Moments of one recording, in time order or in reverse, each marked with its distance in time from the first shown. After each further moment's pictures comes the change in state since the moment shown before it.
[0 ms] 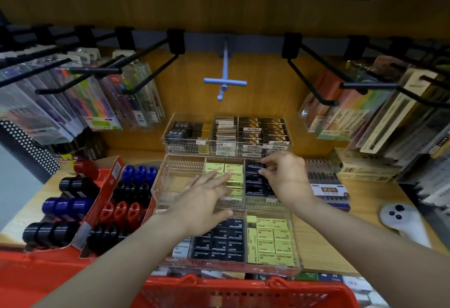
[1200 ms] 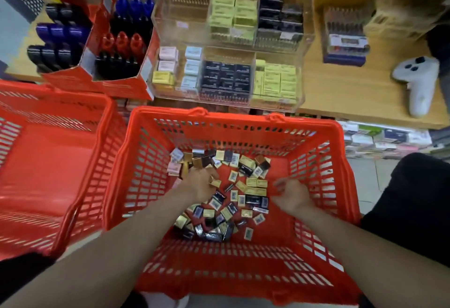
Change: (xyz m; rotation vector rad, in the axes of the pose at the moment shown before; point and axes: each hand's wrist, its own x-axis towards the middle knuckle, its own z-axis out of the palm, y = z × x) left_hand -0.172 0.049 0.206 -0.428 -0.549 -0.444; right_hand -0.298 0.139 0.083 -0.115 -0.715 0.547
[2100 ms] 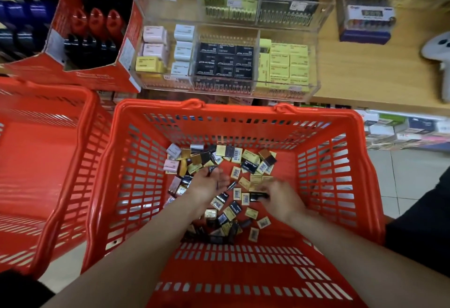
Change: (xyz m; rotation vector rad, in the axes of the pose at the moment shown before) left_hand 0.018 0.011 0.034 -1.323 0.114 -0.326; right_hand 0.015 -0.008 0.040 -0.142 -0.077 -0.337
